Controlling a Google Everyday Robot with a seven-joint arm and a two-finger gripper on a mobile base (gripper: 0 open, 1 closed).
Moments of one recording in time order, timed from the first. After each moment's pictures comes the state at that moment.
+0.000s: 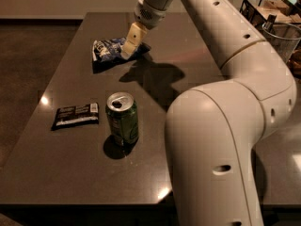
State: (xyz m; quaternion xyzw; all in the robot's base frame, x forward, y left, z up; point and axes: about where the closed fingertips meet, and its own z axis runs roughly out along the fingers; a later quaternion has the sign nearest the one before) arm 0.738 0.017 0.909 -0.54 0.80 0.11 0.21
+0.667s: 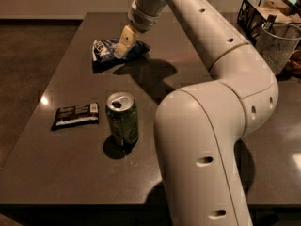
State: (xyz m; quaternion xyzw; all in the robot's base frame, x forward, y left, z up) arm 0.771 0.034 0.889 -0.49 0.83 0.11 0.23
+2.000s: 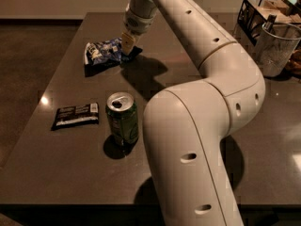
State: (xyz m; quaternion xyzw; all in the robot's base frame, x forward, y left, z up) arm 0.778 0.039 0.875 -0.50 0.84 0.08 0.21
